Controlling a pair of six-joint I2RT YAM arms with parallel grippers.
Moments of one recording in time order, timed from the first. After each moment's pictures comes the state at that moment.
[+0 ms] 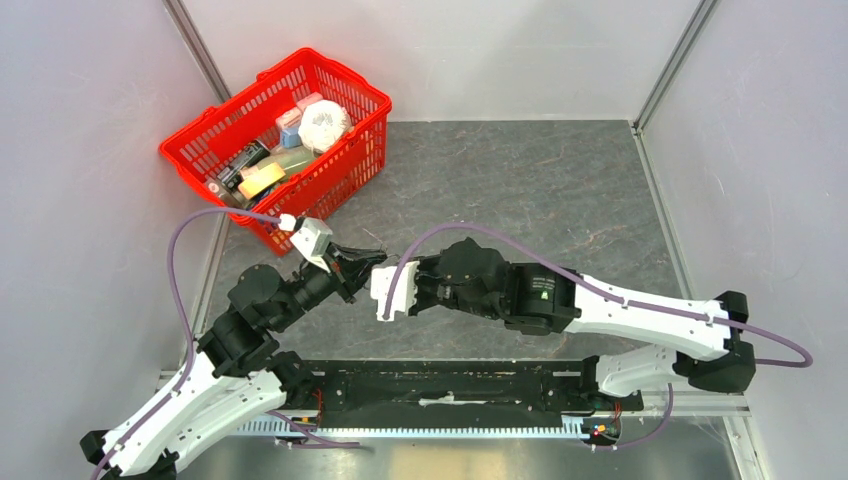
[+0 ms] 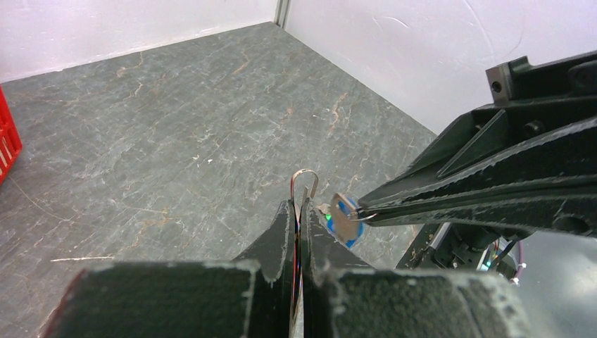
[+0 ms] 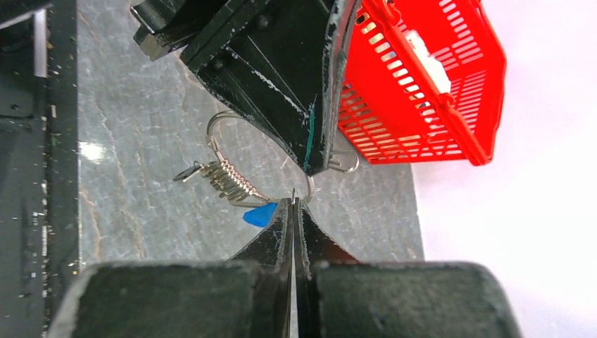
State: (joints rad) left arm -0.80 0.49 0.71 -0.20 0.04 -0.24; right arm 1.34 1.29 1.35 -0.42 0.21 -0.63
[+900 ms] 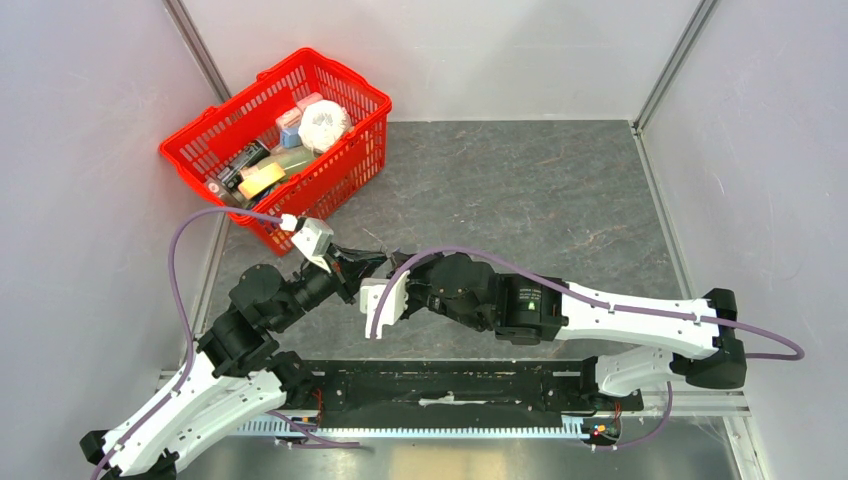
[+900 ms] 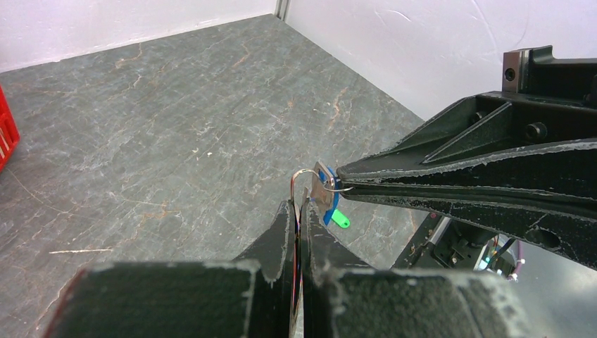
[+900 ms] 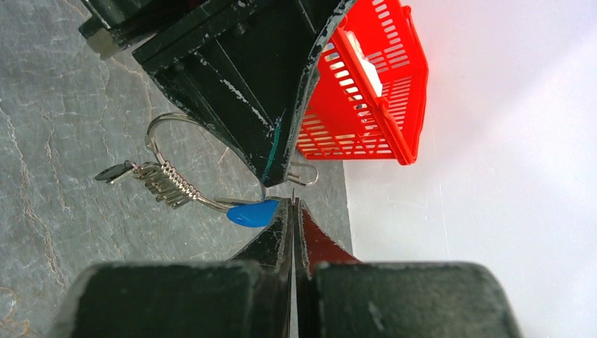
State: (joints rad) left arm -0.80 0.49 0.71 -0.22 0.04 -0.25; right arm 1.39 1.32 1.30 -0.28 0.39 -0.85
